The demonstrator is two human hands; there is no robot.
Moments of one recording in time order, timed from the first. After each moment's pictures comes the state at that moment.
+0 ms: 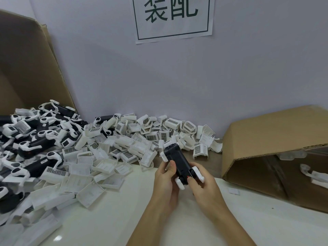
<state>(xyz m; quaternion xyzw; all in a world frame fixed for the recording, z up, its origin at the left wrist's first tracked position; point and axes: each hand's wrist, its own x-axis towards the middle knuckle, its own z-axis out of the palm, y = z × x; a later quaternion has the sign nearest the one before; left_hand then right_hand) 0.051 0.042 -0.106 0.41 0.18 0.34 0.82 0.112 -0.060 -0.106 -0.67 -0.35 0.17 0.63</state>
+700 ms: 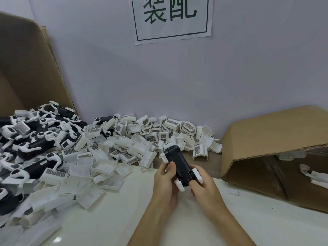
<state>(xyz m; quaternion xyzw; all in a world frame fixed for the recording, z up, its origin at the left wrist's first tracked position) 0.052 0.043 -0.108 0.44 0.20 0.34 0.81 0.115 -0.060 -0.107 -0.67 -0.34 0.20 0.63</state>
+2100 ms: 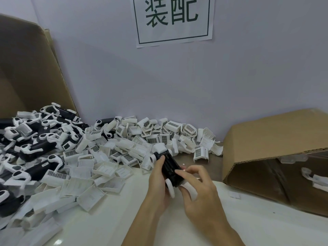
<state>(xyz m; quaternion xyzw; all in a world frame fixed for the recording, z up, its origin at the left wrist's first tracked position) 0.044 0.058 -0.092 0.39 0.25 0.29 0.84 0.105 -0.060 -0.118 -0.68 -0.52 -0.17 0.49</state>
